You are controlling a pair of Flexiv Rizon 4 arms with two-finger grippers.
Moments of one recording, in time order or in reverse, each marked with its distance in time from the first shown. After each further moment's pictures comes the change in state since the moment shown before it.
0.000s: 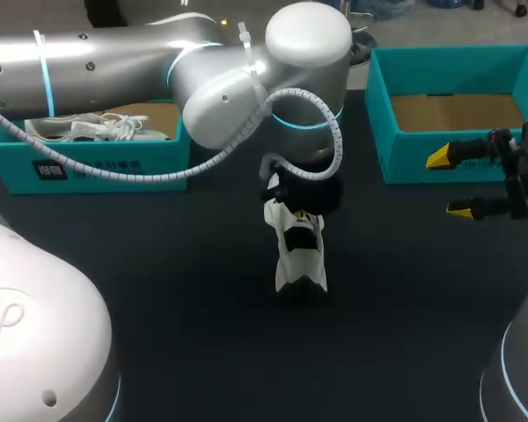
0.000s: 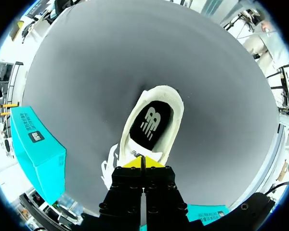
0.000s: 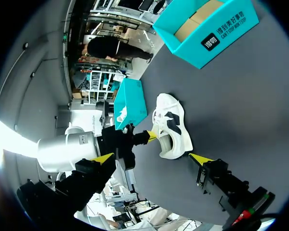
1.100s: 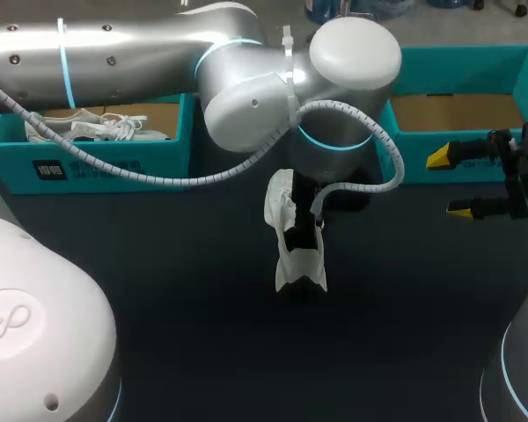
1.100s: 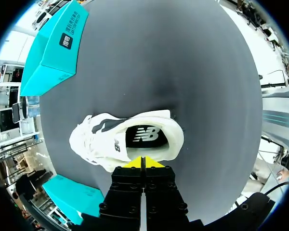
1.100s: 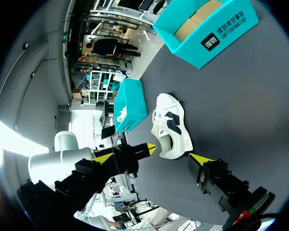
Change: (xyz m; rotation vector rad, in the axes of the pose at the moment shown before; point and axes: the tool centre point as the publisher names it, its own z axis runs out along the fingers) left arm 0.027 -0.034 -0.017 -0.118 0.032 -0.930; right arm 0.000 0.000 0.000 0.000 0.000 0.000
